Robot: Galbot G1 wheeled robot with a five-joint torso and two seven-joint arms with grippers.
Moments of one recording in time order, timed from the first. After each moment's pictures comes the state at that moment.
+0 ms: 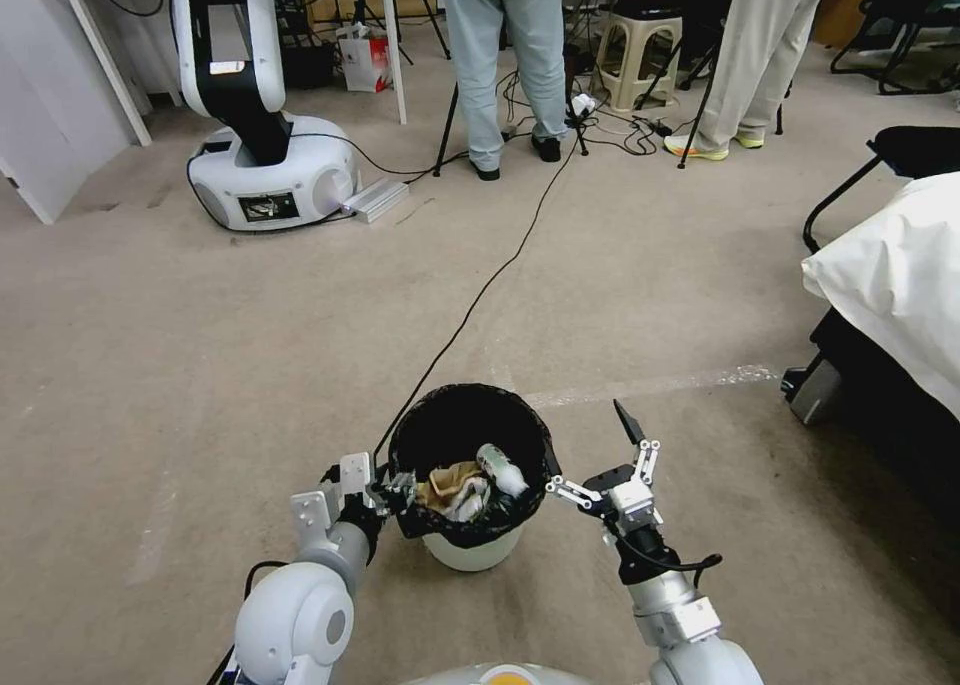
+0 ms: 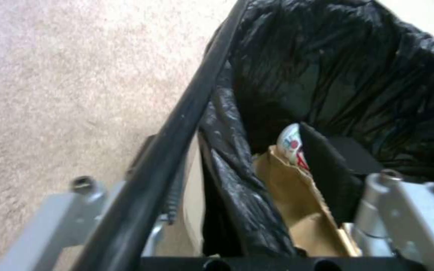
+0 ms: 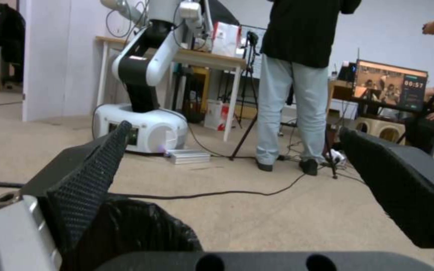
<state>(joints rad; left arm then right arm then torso) 1.56 -1.44 -0.44 -2.13 -0.48 0.61 -0.21 -1.64 1.42 0.36 1.91 -0.12 0.55 -0.08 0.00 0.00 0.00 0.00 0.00</state>
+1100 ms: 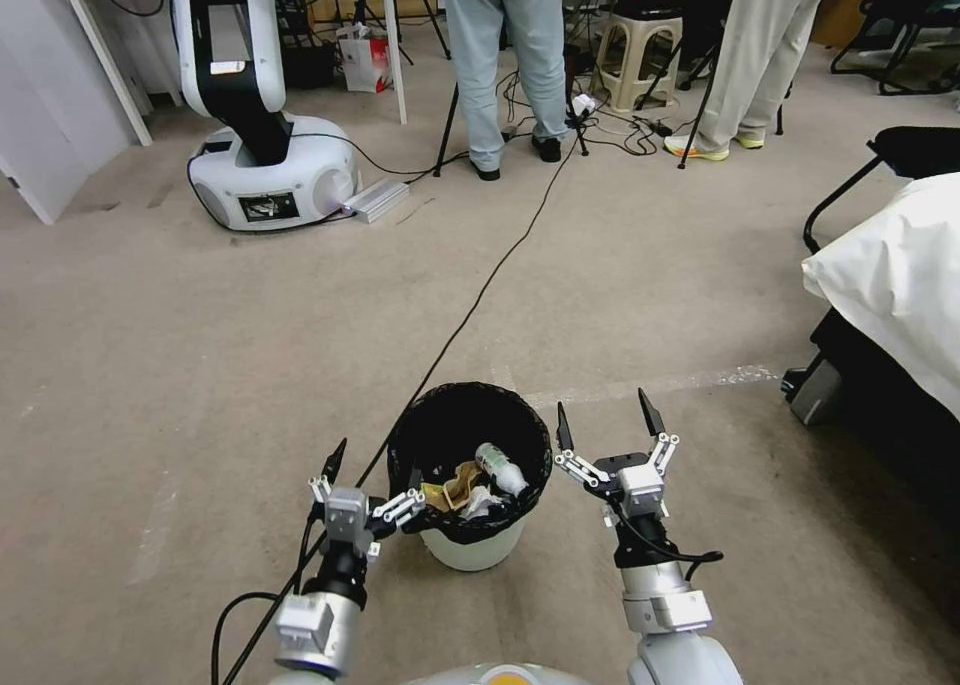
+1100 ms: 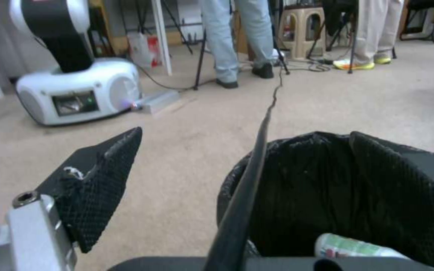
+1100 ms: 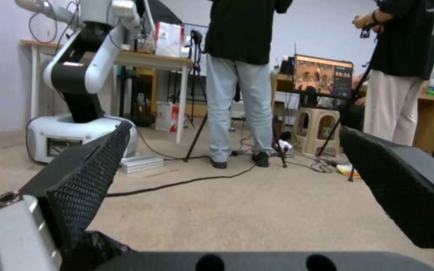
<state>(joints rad) 1.81 -1.49 -0.44 -2.06 0.08 -0.27 -0.04 -1.65 1.47 0.33 1.95 -0.17 0.49 0.13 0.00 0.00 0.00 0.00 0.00</state>
